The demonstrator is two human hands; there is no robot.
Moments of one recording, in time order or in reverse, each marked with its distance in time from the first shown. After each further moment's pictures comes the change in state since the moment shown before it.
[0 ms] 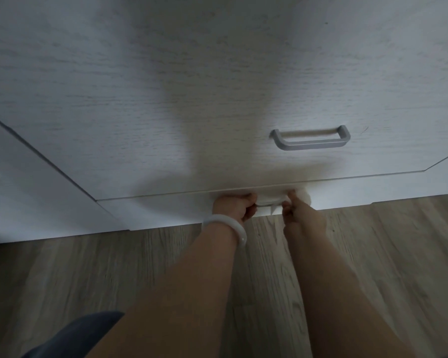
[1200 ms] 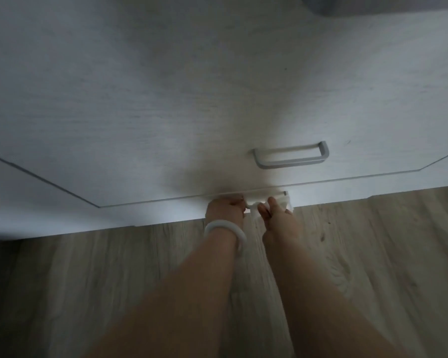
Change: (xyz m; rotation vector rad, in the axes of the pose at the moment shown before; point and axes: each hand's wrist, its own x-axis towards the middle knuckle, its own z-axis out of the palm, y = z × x) left_hand -0.034 0.011 0.010 0.665 0.247 0.109; right_hand -0.014 0.009 0.005 -0.051 -0.037 0.145
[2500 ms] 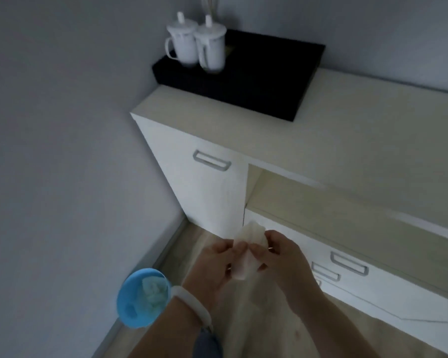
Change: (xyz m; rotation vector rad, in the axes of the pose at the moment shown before) left_hand -0.486 0.227 -0.354 -0.840 0.079 -0.005; right_hand -0.601 -0.191 0.122 -1.216 -1.033 -0.313
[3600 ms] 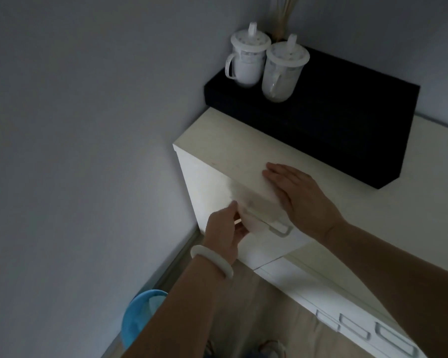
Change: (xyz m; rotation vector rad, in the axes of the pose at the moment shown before) left_hand 0.133 0.181 -0.075 -0.351 0.264 0.023; right_hand 0.250 -0.136 0.063 -1.269 -0.102 -0.827
